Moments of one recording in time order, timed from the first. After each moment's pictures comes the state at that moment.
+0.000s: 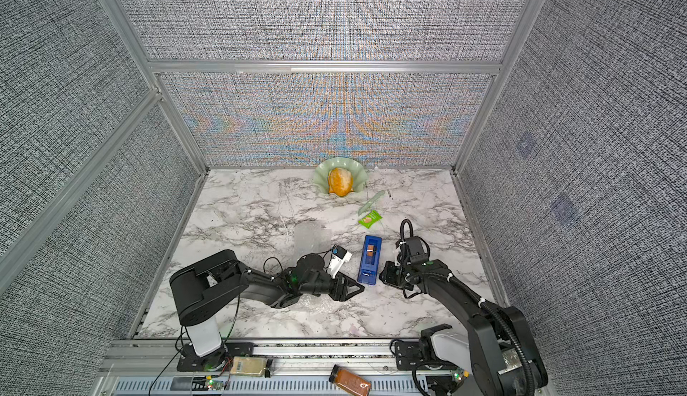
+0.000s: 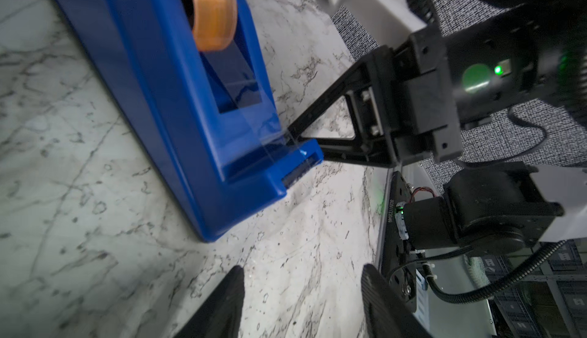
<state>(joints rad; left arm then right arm) -1.04 1.85 0.64 0.79 0.44 -0.69 0.26 1.19 0.49 -0.42 -0.32 0.50</state>
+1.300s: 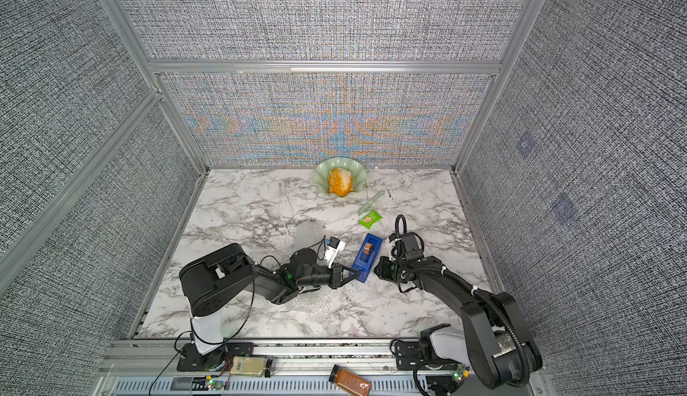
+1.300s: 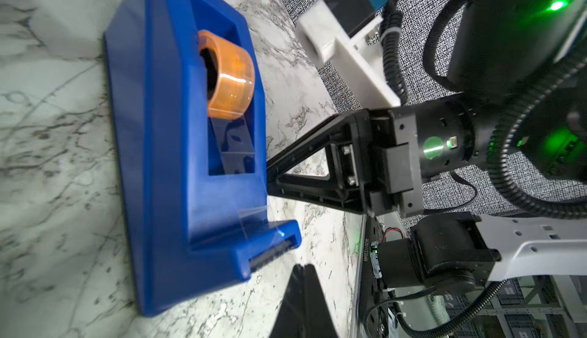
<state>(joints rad) -0.96 1.90 0.63 0.97 0.50 -0.84 0.30 1.25 0.53 -0.33 -0.32 0.47</state>
